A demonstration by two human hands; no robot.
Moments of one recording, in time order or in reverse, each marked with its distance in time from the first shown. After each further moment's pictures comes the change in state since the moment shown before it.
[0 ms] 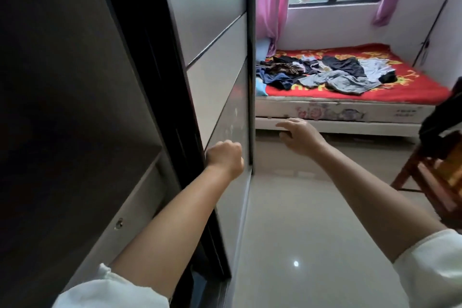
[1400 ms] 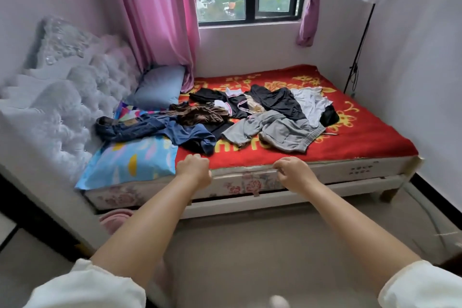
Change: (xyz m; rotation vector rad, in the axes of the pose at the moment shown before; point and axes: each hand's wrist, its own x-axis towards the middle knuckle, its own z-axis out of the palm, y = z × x) left_hand 0.842 0.269 0.082 0.060 -0.241 0.200; right_hand 0.558 0.604 -0.039 -0.153 -0.135 0.393
